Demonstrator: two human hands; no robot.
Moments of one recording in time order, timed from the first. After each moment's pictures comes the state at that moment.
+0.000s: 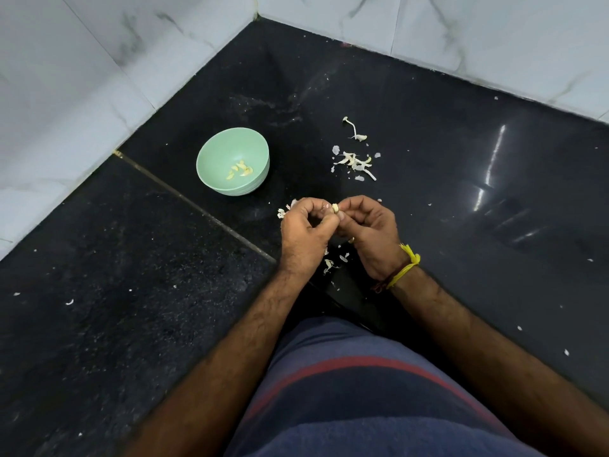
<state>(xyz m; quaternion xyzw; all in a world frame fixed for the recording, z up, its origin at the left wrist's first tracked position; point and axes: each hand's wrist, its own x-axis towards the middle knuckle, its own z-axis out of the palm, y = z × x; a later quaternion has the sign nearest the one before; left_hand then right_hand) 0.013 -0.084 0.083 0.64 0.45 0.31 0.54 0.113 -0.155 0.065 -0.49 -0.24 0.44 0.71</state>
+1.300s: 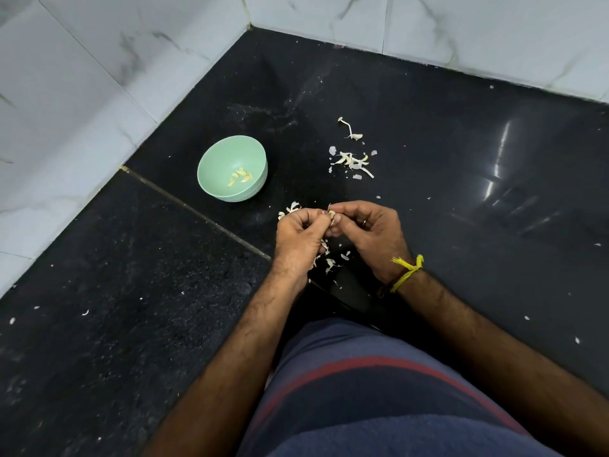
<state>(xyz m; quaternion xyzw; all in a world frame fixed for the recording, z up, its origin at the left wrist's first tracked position) 0.008 -0.093 0.103 0.58 0.49 0.25 0.60 0.110 -0.167 0.077 -0.58 -0.31 0.34 0.67</state>
